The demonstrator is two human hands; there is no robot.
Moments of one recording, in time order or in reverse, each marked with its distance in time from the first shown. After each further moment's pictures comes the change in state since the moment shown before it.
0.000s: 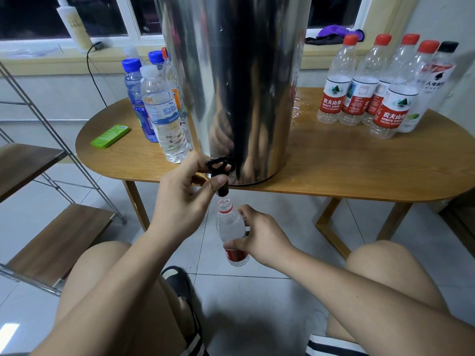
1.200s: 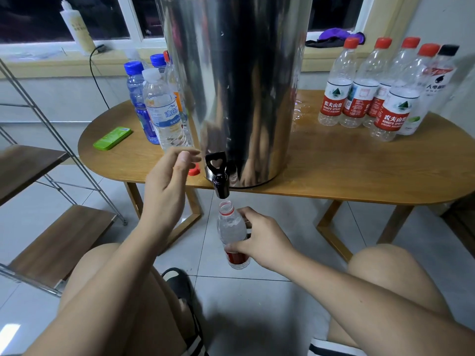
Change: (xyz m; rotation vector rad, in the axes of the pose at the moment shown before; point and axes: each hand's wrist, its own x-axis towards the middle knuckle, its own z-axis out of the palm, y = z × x) left_hand 0.012 -0.035 -0.014 -0.014 0.148 -0.165; right_hand -0.004 -0.001 -0.003 0.028 0.022 0.007
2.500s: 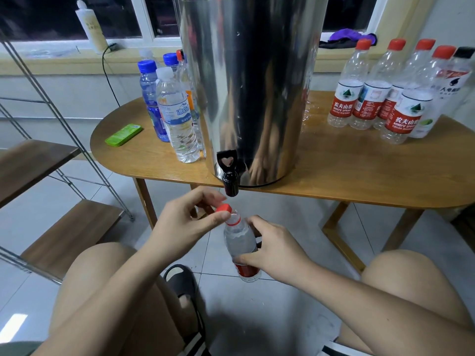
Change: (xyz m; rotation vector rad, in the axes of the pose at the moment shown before) left_hand -0.049 -0.007 -0.015 0.081 -0.359 -0.117; right_hand -0.030 -0.013 -0.010 -0.072 -0.040 -0.064
